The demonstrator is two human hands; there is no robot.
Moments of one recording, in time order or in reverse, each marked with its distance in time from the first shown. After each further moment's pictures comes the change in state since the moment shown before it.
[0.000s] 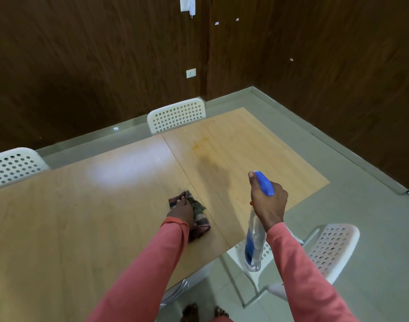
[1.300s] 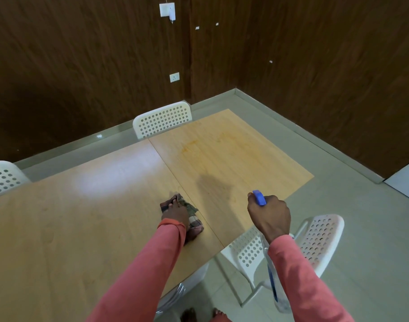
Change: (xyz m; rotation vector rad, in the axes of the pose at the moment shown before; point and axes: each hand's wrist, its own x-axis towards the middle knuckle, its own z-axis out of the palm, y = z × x) left_hand -0.002 0.014 -0.006 0.193 0.015 0.036; right_hand -0.022 0.017 -0.031 -0.459 -0.003 0.070
